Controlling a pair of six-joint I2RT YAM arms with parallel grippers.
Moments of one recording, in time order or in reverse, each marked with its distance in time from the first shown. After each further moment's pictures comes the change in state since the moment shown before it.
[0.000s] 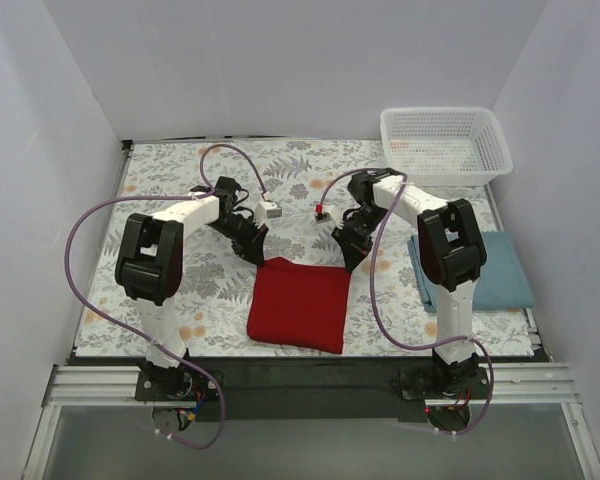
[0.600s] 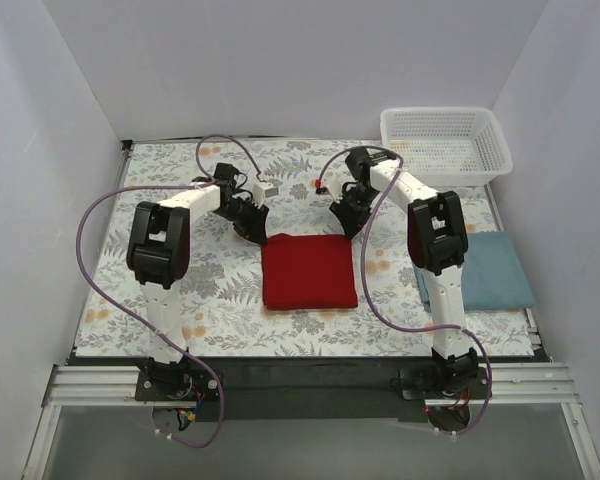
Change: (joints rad) left arm 0.045 0.161 0.161 0.159 -0.039 -0.132; right arm -0.061 0.217 0.335 0.104 0.227 0.085
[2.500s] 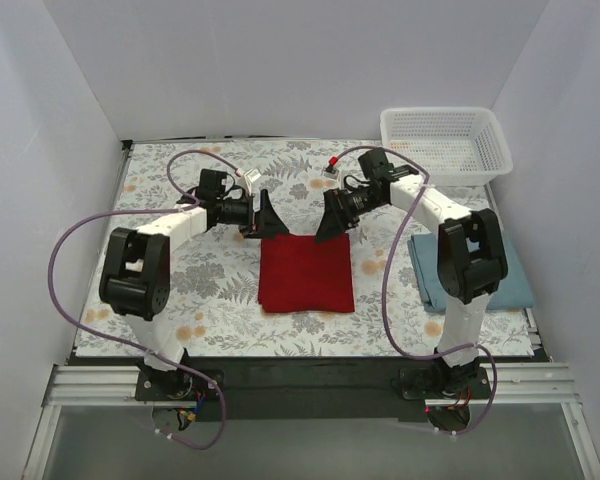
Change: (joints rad) left arm -0.003 -0.346 -0.349 0.466 0.281 -0.873; right arm 0.011 -0.410 -0.434 0.373 -0.612 0.563
